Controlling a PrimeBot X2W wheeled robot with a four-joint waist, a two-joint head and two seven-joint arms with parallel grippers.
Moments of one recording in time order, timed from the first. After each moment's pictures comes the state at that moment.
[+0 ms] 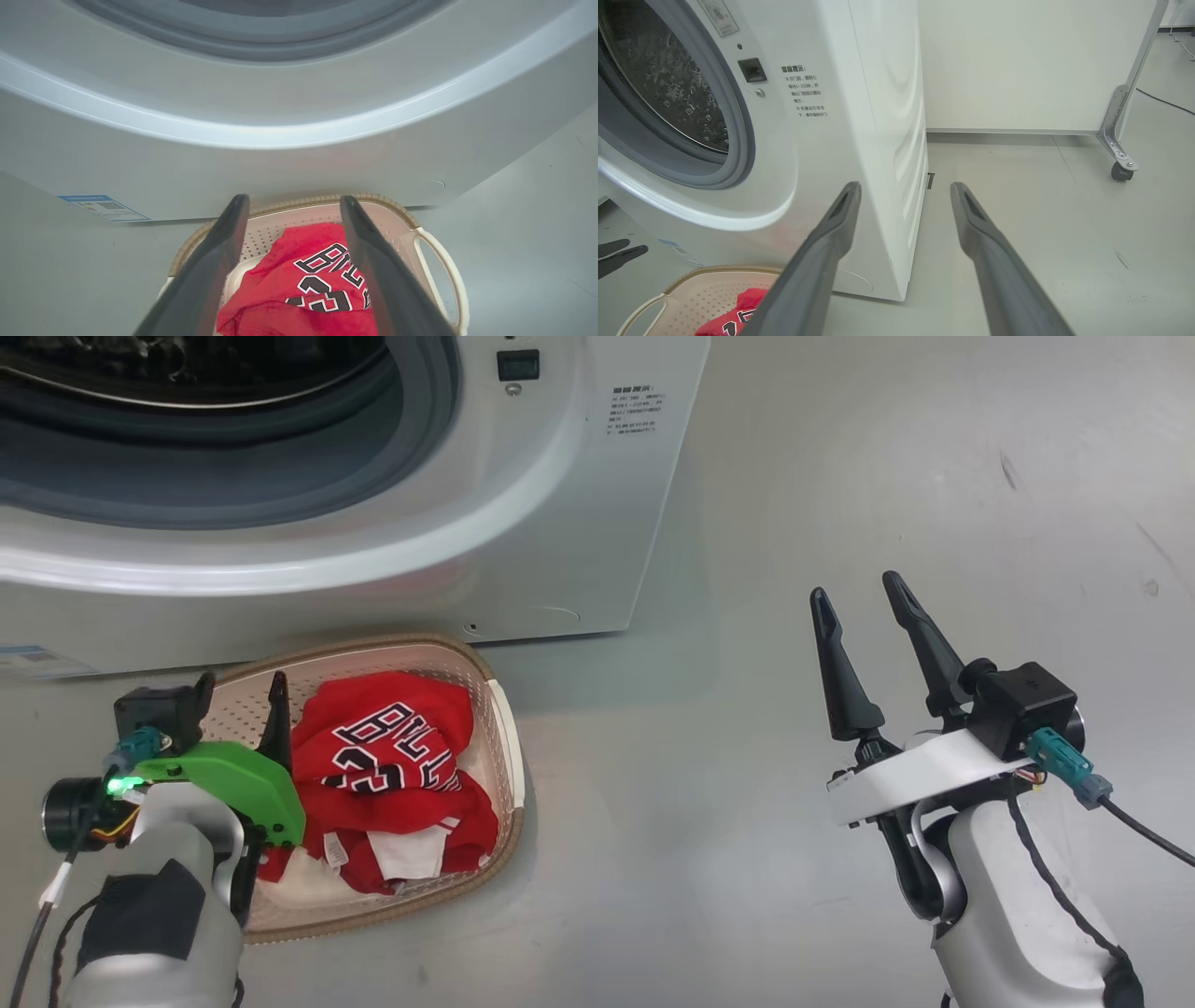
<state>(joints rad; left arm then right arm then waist) -0.61 0.10 -0.10 1.00 -0.27 -0.08 -0.25 -0.30 -0.06 0.26 0.21 0.32 0.05 -0.25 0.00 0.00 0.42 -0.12</state>
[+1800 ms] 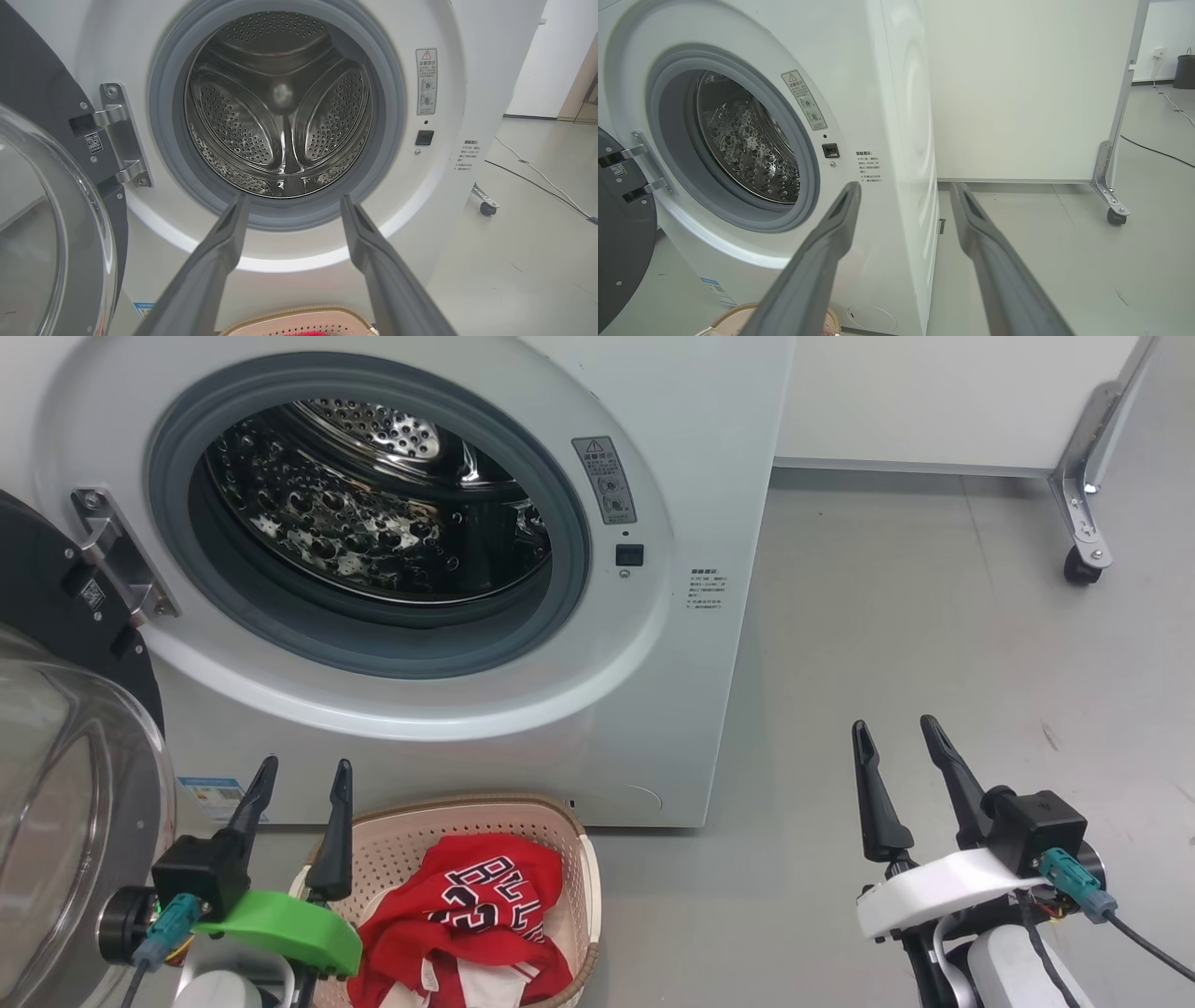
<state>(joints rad) -0.14 0.05 -0.08 0.35 -0.26 -0.11 -0.25 -0.07 -0.05 0.20 0.21 0.34 0.06 -0.25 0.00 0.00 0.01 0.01</state>
